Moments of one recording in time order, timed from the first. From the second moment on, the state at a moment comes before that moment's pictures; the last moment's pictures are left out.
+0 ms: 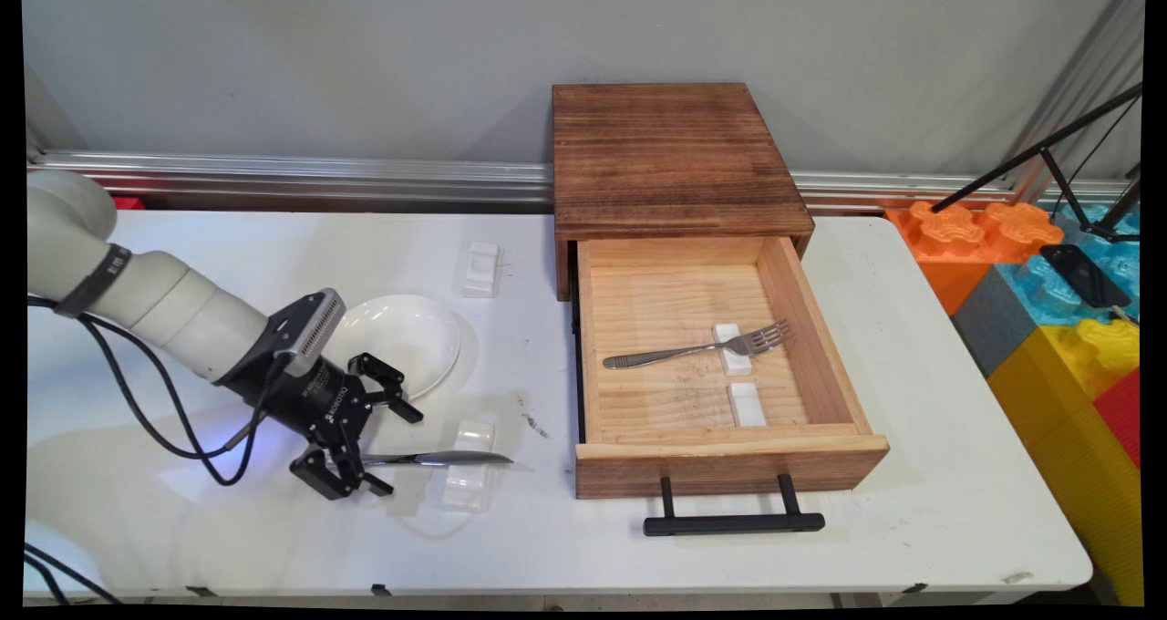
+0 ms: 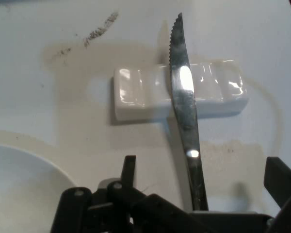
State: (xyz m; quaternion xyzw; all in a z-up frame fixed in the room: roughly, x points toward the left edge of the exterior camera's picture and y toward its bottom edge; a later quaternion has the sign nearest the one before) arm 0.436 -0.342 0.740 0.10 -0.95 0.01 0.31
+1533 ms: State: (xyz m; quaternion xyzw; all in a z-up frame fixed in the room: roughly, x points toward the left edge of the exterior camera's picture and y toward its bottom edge) arm 0.433 -0.345 0.725 0.12 -0.94 0.00 0.32
